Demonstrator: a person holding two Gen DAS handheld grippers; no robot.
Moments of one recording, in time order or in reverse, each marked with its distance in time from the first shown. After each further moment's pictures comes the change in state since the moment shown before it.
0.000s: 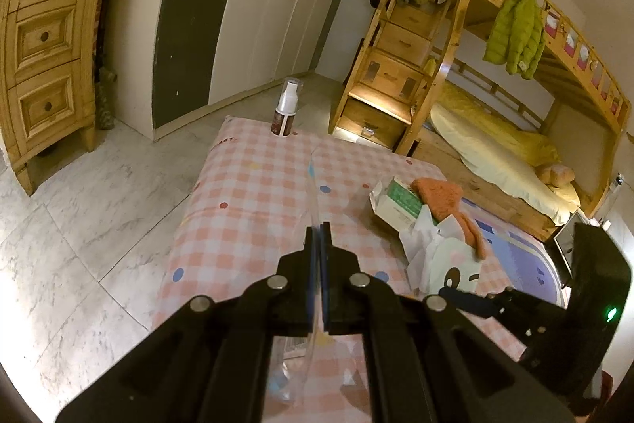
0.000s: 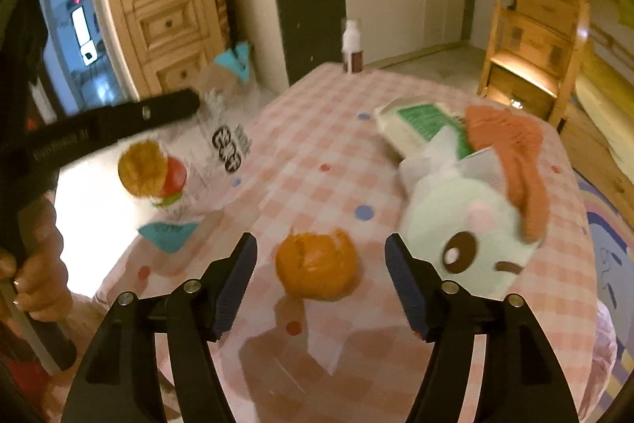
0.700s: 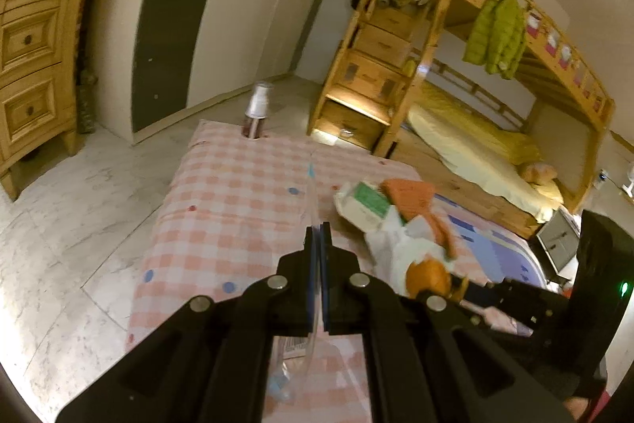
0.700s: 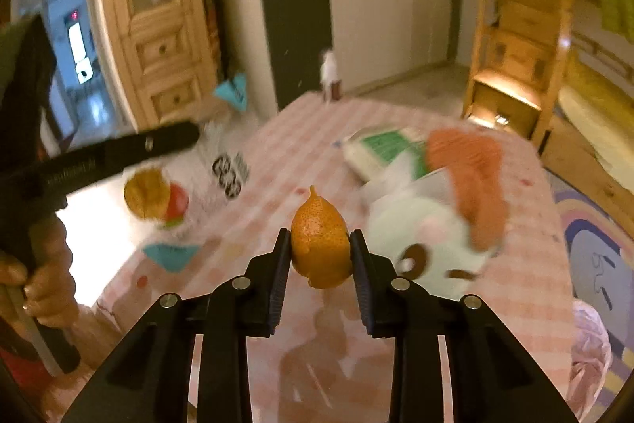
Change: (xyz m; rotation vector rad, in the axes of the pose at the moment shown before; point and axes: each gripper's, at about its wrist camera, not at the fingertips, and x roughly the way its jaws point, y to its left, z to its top) left arm -0.006 -0.019 -0.003 0.025 -0.010 -0.087; right arm -0.054 -0.033 -0.009 0.057 -0.160 -0.041
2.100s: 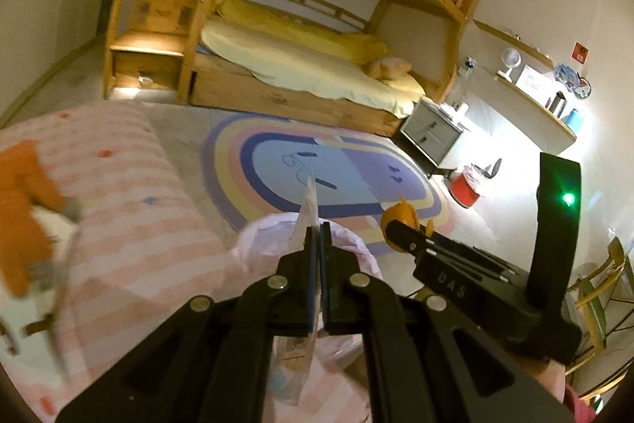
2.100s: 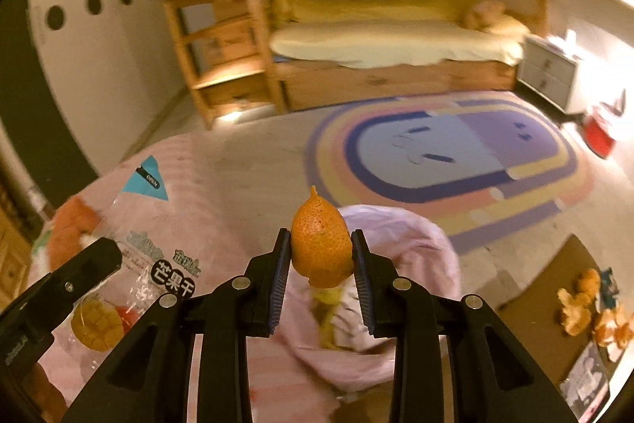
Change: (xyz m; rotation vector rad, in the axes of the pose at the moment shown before) left arm 0.154 -0.307 -0.064 0.298 0.282 -0.547; right arm -0.118 -0.263 -0.104 0.674 -0.036 -0.658
